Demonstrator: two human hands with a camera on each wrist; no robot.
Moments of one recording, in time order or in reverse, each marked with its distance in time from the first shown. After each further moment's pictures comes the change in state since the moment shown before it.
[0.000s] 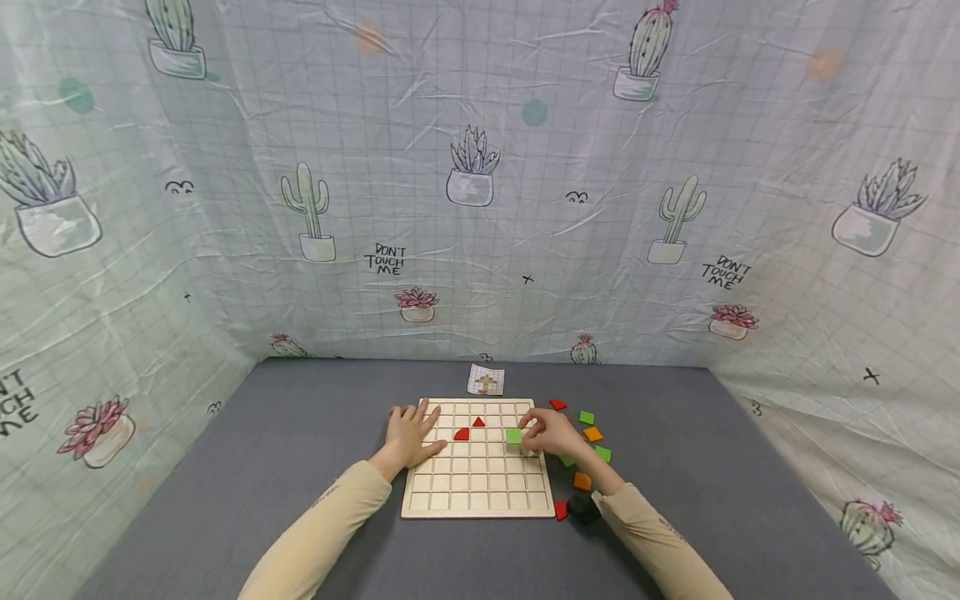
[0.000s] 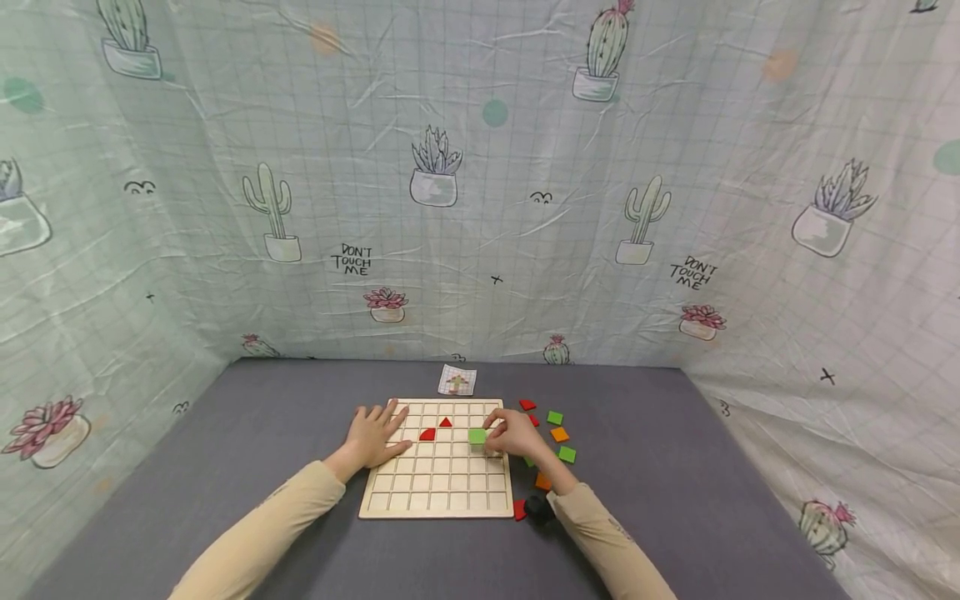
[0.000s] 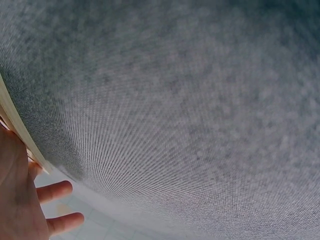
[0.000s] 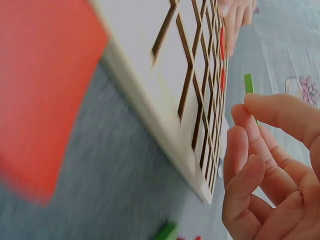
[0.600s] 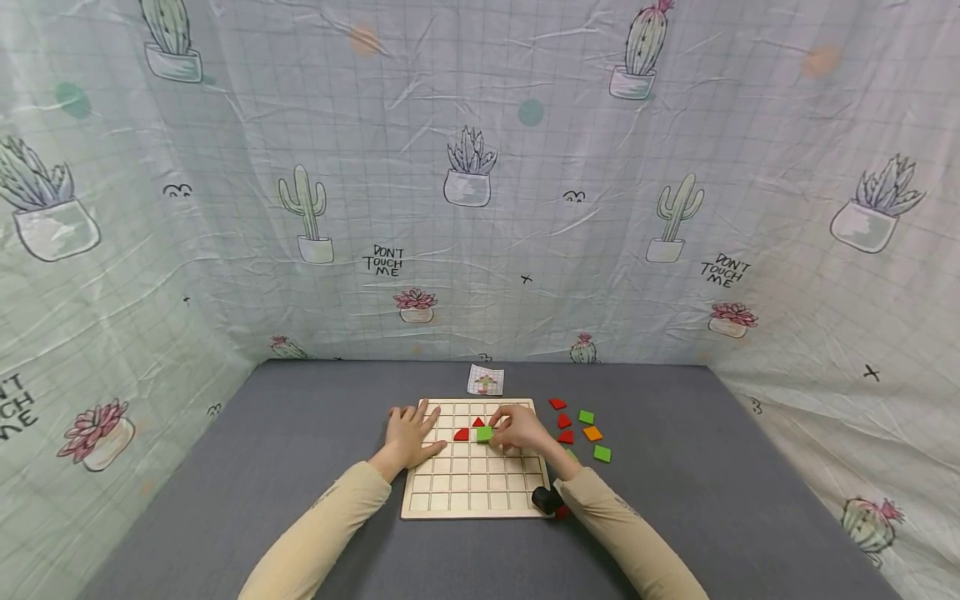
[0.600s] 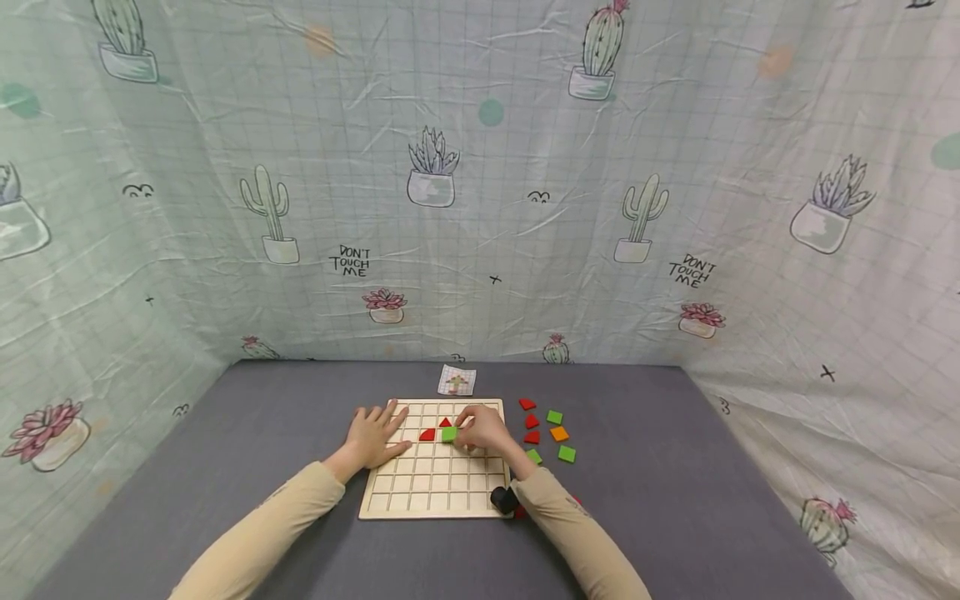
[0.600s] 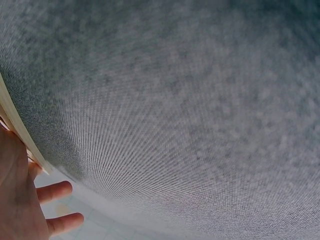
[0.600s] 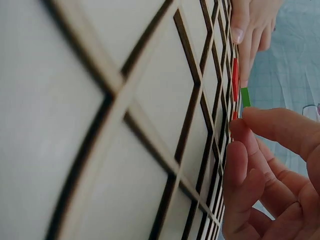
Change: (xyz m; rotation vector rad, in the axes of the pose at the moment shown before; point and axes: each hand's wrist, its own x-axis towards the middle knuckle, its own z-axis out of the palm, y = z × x) left_hand 0.001 0.001 -0.001 0.004 -0.013 -0.005; right_hand 0.034 -0.022 0.034 0.011 0.029 0.072
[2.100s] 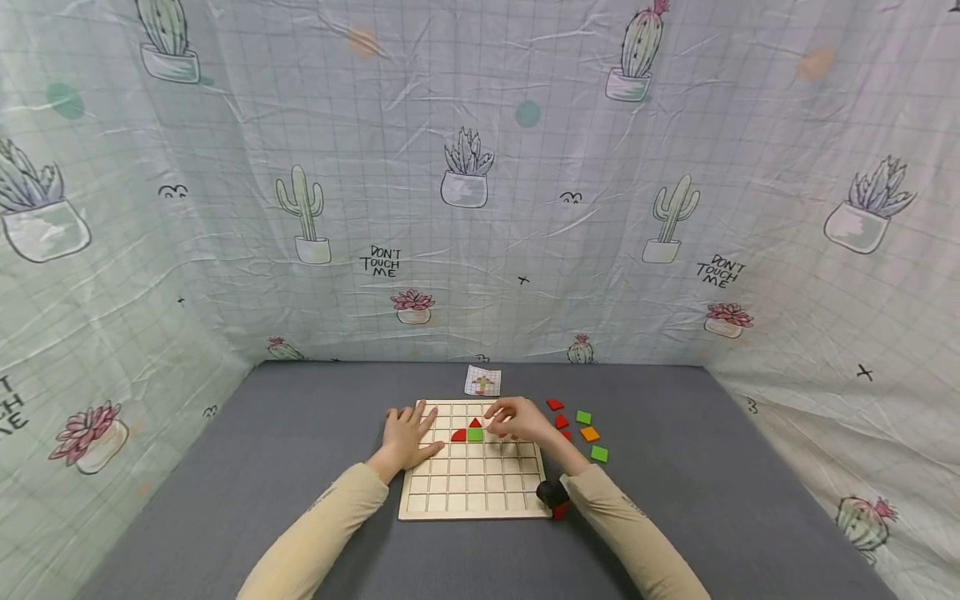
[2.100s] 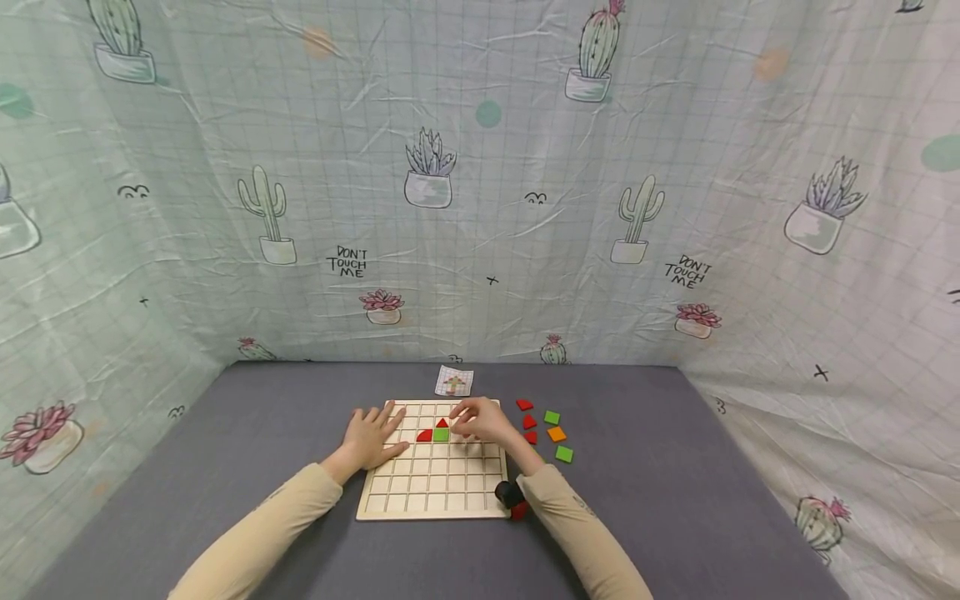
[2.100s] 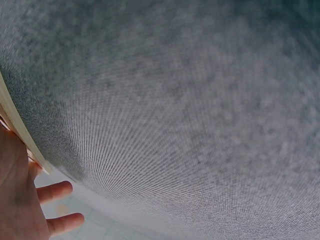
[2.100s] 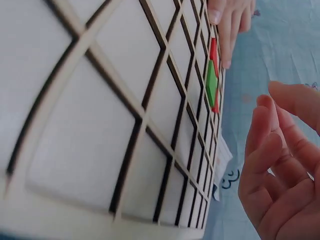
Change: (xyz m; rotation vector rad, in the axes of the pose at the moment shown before) left_hand -0.001 0.001 -0.002 -0.074 0.005 0.012; right_hand 0.000 -0.003 -0.017 0.079 -0.070 -0.086
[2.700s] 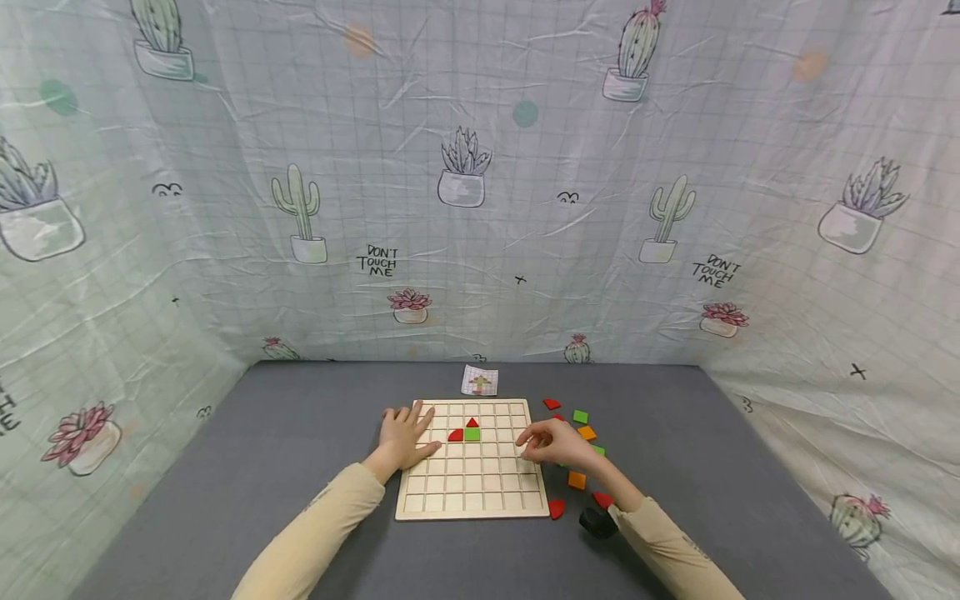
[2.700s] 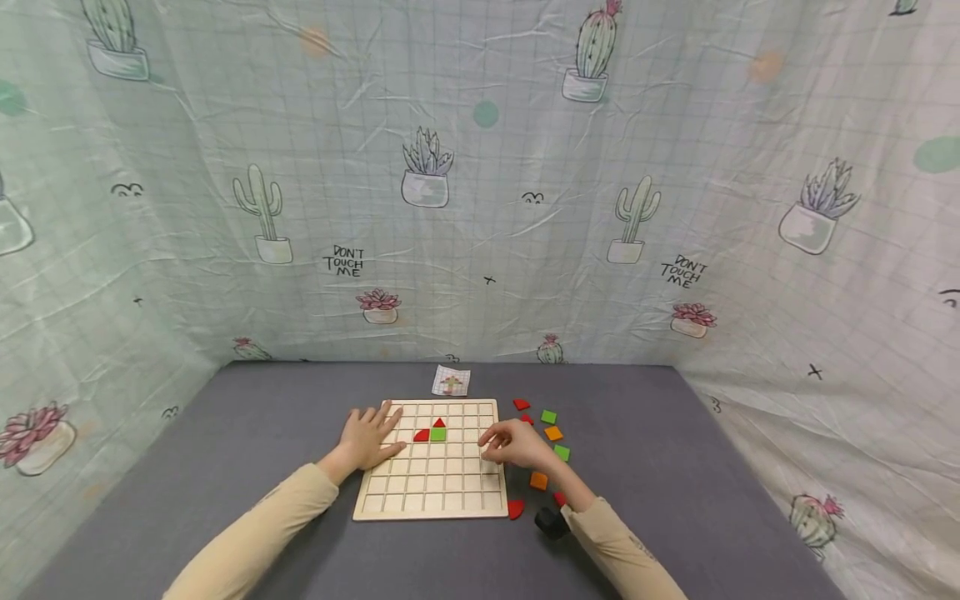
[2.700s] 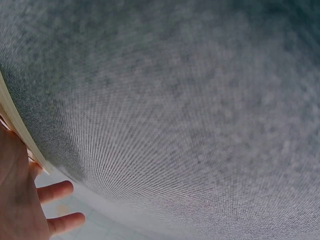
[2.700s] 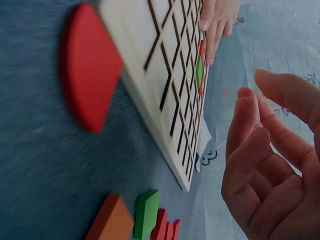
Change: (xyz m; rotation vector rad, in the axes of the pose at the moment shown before) left_hand 0.002 -0.001 0.002 -0.010 0.008 0.003; right_hand -0.064 0.010 -0.028 -0.147 -0.074 -0.042
